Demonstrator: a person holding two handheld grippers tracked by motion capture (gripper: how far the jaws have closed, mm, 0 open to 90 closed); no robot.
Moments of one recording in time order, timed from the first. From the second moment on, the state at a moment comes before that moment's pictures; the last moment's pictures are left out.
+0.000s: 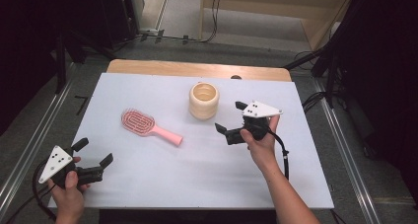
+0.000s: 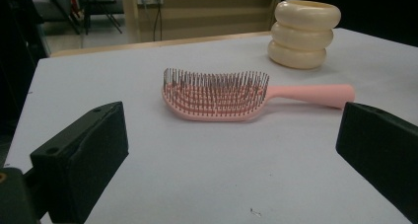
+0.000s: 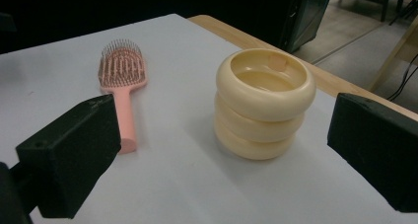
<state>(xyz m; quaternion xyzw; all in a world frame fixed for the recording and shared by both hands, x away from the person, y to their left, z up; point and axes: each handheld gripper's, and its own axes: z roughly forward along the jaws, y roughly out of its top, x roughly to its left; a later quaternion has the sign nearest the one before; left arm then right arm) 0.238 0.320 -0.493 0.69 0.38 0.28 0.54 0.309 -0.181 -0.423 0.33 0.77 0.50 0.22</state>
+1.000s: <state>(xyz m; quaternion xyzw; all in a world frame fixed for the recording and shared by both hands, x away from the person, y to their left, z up) 0.238 0.319 -0.493 0.70 0.38 0.28 0.54 0.345 -0.117 -0.418 0.29 0.81 0.48 0.17</state>
